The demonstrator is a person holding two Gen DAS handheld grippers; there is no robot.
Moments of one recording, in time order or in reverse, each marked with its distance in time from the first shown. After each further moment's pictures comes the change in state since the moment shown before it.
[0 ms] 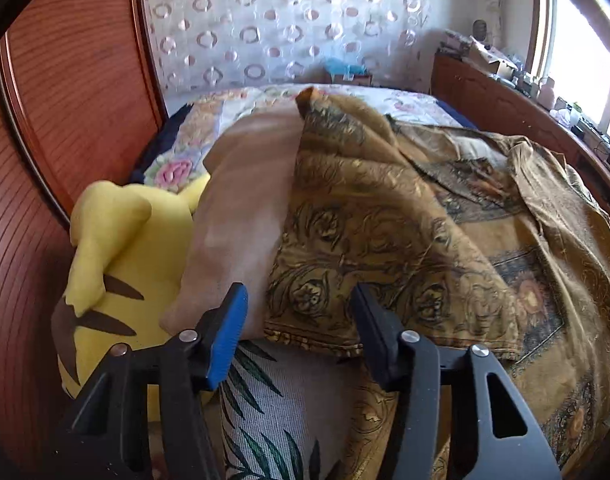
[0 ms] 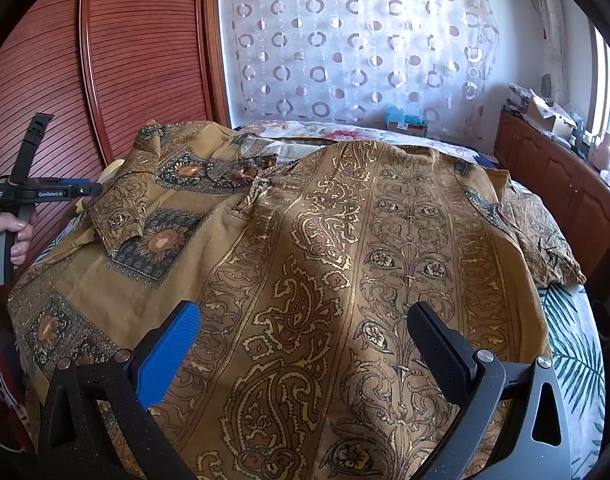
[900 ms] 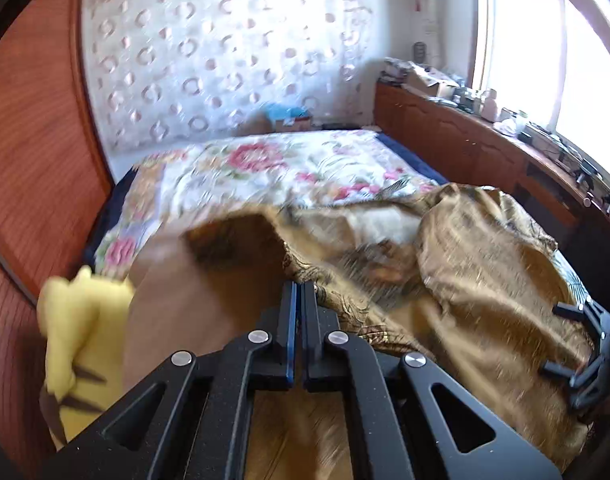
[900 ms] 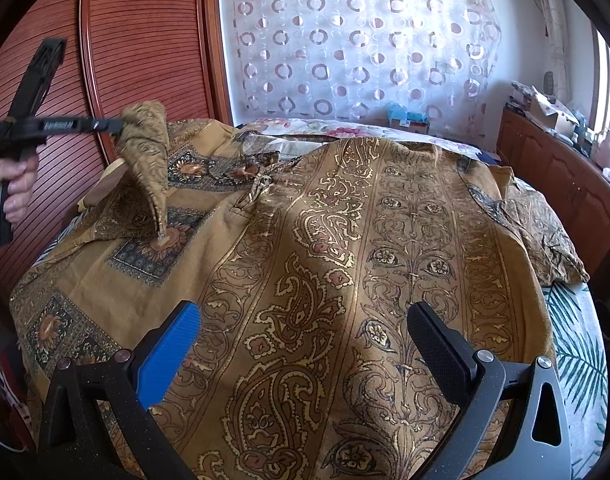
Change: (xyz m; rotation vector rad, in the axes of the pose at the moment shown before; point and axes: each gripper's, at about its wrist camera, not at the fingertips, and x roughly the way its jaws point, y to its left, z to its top) left arm -0.046 -0.086 0.080 0.139 -0.165 -0.155; right arm 0.001 0.002 0.001 0.005 0.011 0.010
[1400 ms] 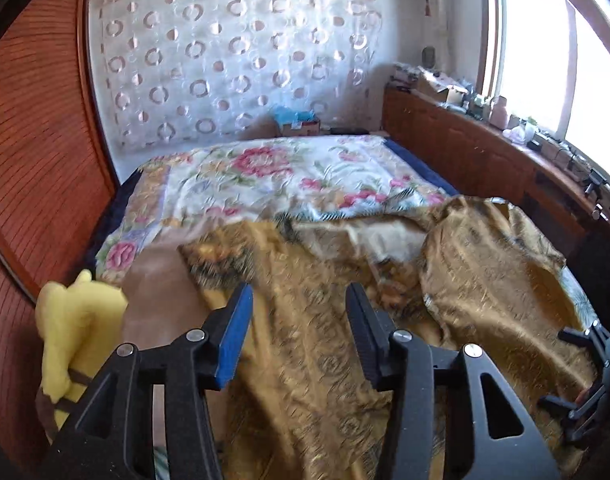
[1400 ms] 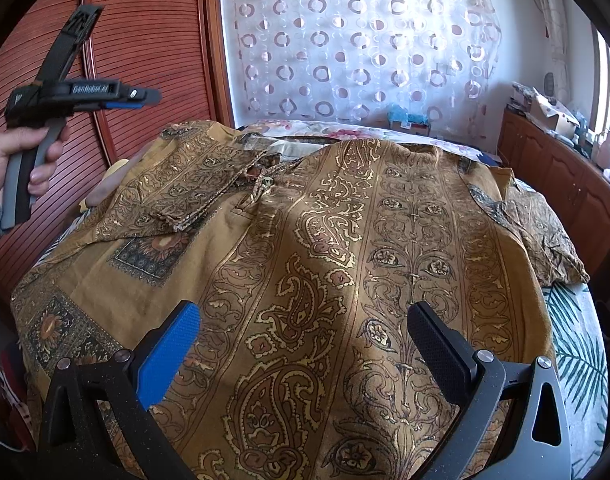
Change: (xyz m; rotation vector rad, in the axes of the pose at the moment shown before) left arm 0.010 0.006 0.000 -0.047 0.014 0.037; right arm -0.001 -0.001 -0.001 0.000 -0.006 0.005
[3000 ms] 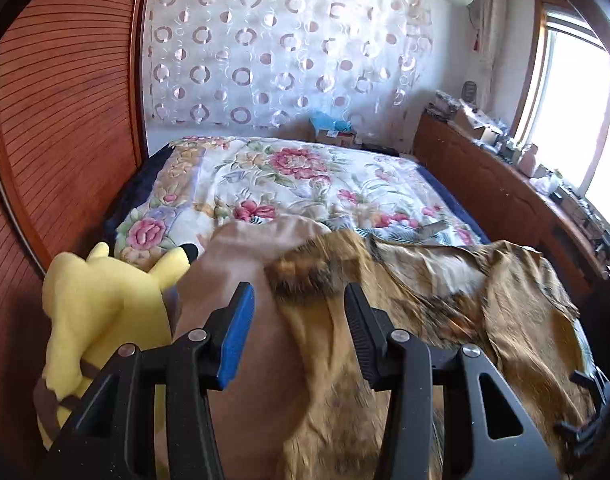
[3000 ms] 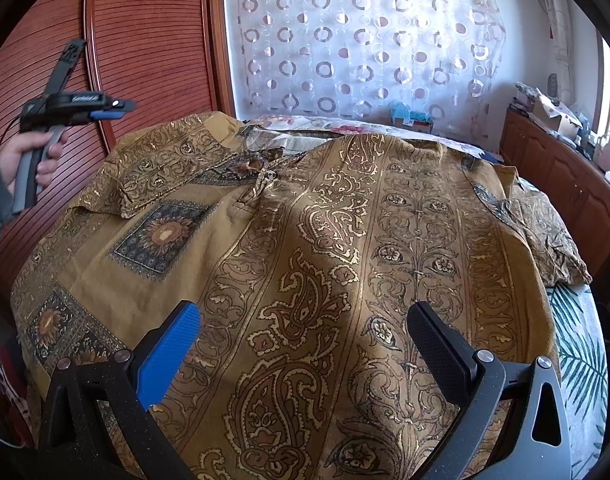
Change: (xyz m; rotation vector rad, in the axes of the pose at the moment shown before) left arm 0.024 0.096 0.009 -0.182 -0.021 0.019; right arm 0.002 0.002 0.000 -0.011 0.015 0.003
